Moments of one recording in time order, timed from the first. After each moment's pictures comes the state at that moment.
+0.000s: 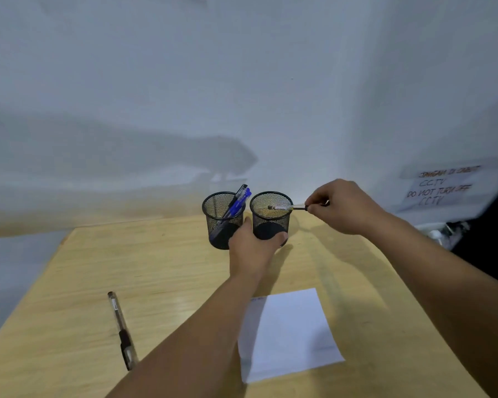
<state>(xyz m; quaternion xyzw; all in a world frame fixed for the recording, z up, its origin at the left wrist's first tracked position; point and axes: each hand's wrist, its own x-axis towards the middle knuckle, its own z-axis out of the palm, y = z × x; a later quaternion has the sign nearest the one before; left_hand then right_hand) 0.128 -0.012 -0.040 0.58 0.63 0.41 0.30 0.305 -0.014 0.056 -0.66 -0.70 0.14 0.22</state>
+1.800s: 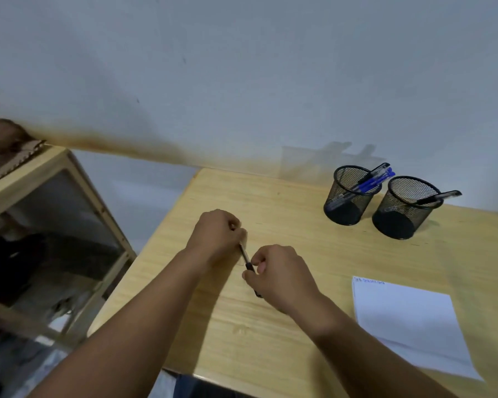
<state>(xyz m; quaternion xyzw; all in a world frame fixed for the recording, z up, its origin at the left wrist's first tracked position) -0.143 -0.082 -0.047 0.56 0.76 0.25 0.21 0.016 -0.111 -0.050 -0.56 -0.77 0.28 0.13</state>
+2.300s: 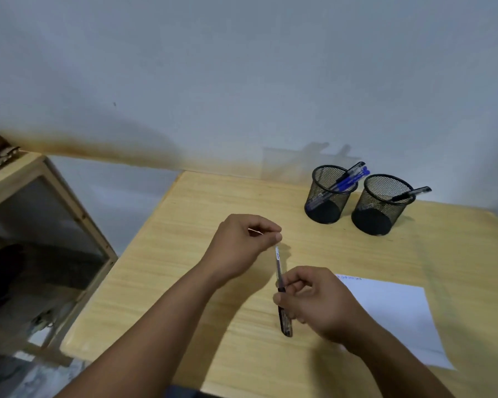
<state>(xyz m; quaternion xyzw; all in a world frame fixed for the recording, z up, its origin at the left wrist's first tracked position) -0.070 -0.108 -0.014 0.56 0.61 0.41 0.38 0.110 -0.136 -0.040 -0.55 -0.64 0.50 0.20</state>
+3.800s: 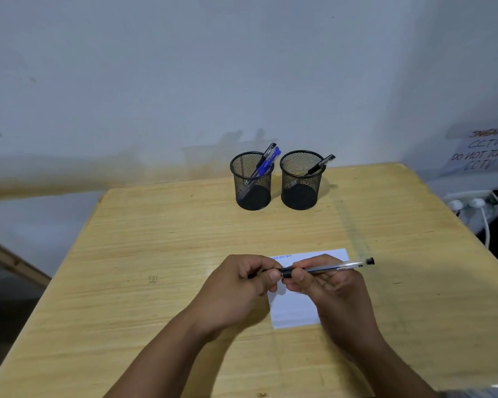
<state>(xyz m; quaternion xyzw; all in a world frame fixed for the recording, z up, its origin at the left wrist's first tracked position) 0.029 -0.146 -0.022 0.63 0.52 0.27 0.51 0.202 -0.174 -0.043 -0.55 -0.50 0.43 0.51</state>
